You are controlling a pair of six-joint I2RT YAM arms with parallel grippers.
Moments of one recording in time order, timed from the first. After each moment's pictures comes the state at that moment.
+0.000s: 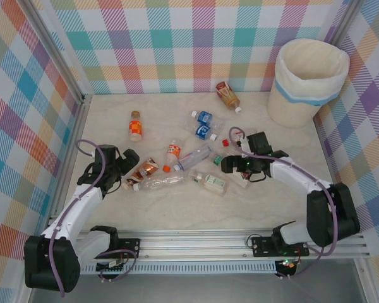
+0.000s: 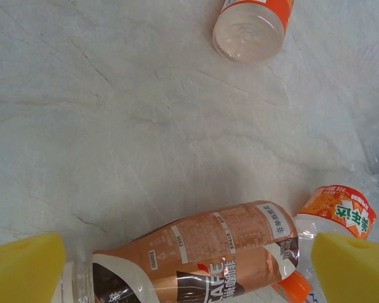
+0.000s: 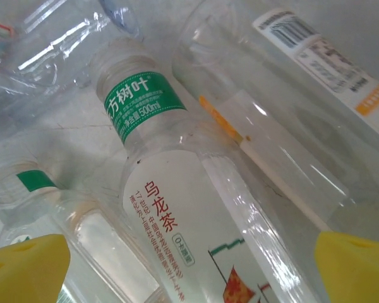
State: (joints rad) left arm -0.11 1.01 0.60 -0.40 -0.02 -0.79; right arm 0.36 1.40 0.81 -0.46 -0.25 0.25
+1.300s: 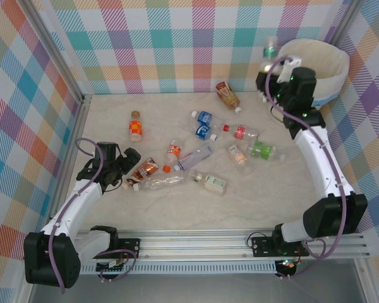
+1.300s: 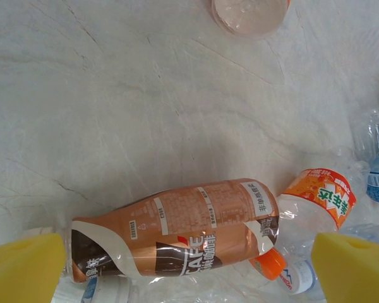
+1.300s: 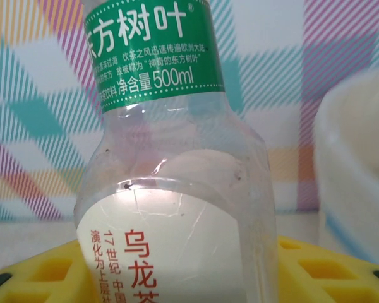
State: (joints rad) left arm -0.11 1.05 0.67 -0.50 0.06 -0.87; right arm 0.09 1.46 1.53 -0.21 -0.09 0.20
